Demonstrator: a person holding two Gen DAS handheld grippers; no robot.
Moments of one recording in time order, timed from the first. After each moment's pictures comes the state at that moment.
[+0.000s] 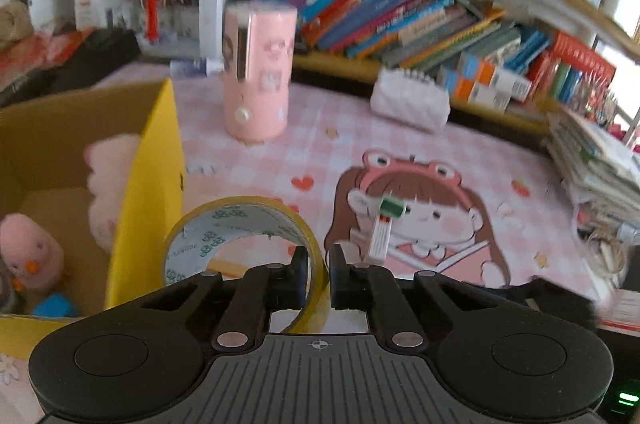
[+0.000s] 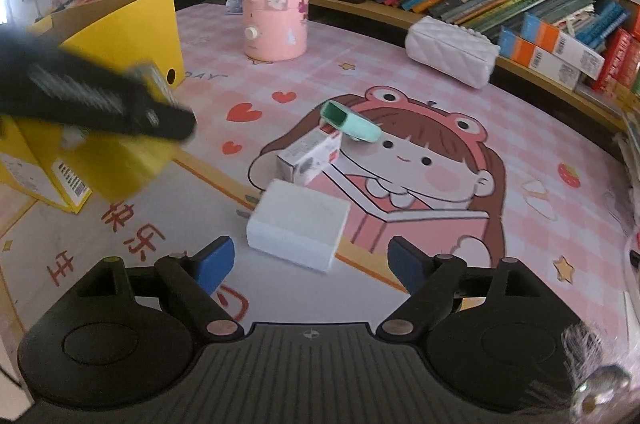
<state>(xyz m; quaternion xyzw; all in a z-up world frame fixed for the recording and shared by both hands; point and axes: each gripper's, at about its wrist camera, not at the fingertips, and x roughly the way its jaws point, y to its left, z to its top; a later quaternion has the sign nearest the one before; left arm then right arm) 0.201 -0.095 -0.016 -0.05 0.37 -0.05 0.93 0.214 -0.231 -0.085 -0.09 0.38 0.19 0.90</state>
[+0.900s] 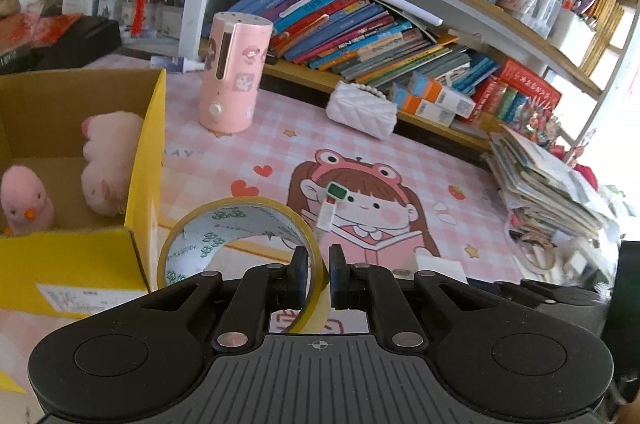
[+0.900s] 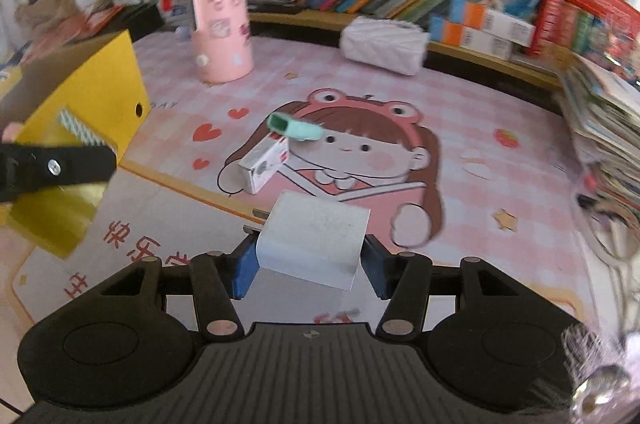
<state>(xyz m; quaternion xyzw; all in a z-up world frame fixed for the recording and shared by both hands) 0.144 -0.080 -0.005 -0.11 0.35 -0.12 0.92 0.168 -0.264 -0.042 -0.03 0.38 0.10 0.92</state>
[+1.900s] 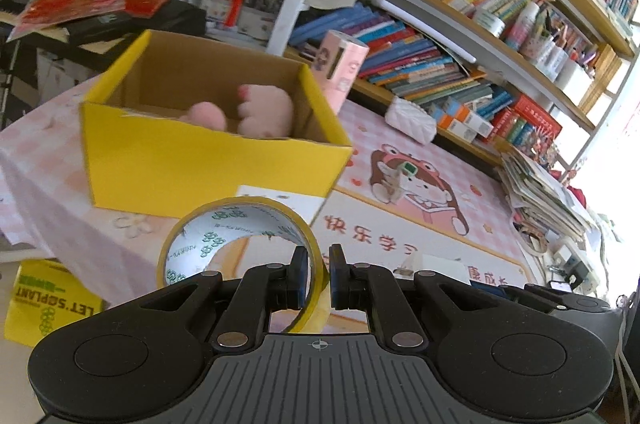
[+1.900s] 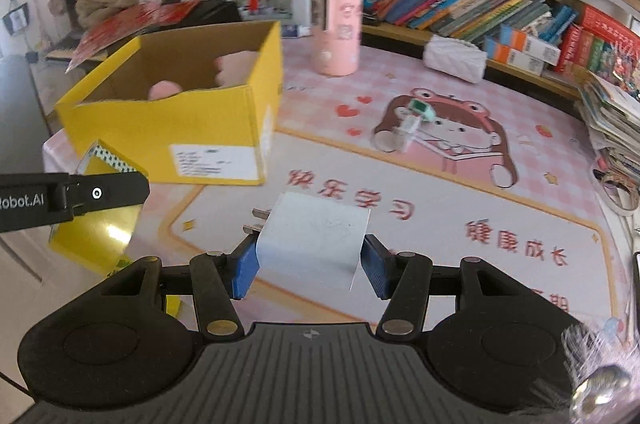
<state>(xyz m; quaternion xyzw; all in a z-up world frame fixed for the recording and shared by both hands) 0.017 0.067 -0.003 -0.17 0.33 -0.09 0.92 0.030 -0.127 -0.014 -0.05 0.37 0.14 0.92</state>
